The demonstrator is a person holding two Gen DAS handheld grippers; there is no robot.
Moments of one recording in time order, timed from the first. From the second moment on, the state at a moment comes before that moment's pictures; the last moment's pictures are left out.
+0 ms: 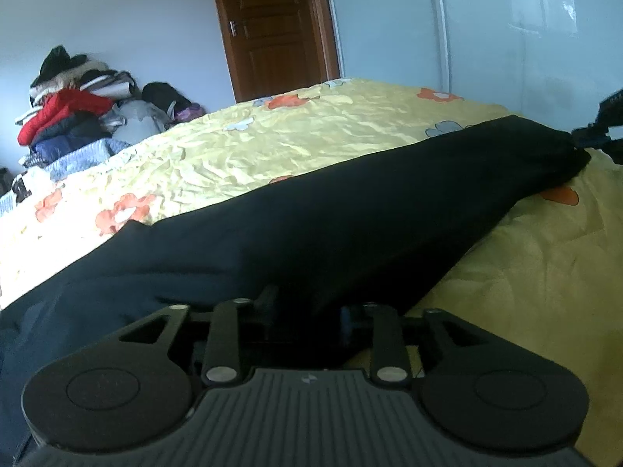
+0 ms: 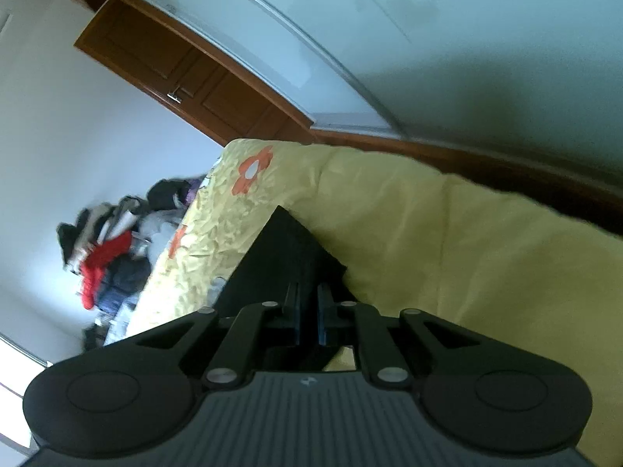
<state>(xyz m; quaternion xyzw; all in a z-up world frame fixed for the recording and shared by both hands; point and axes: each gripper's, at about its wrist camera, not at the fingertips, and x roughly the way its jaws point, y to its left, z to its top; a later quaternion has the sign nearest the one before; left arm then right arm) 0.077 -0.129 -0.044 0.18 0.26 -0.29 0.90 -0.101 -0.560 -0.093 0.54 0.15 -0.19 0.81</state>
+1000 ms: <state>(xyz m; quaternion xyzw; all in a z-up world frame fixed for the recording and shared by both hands) 0.071 -0.126 -0.044 0.18 0.22 -0.27 0.92 -0.105 -0.522 -0.089 0.52 0.14 -0.23 0.81</state>
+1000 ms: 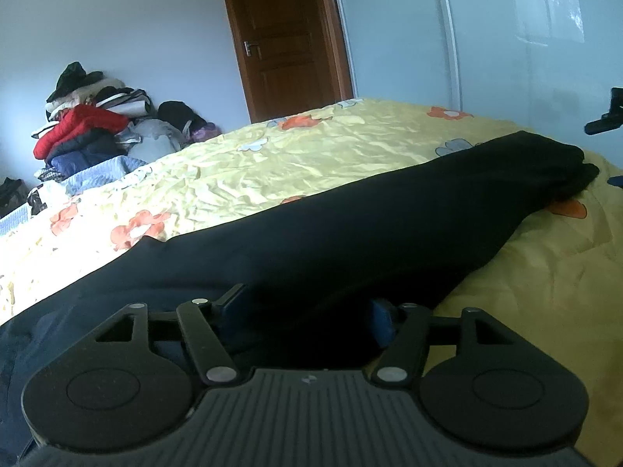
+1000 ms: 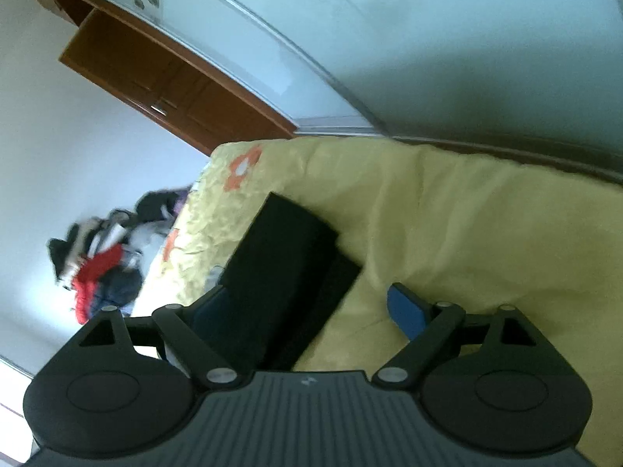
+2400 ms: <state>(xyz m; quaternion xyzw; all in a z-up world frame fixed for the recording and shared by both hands) 0.077 -0.078 -0.020 0.14 0.21 -0.21 0.95 0.067 -0.382 0.038 0.16 0.13 -0.03 0.98</state>
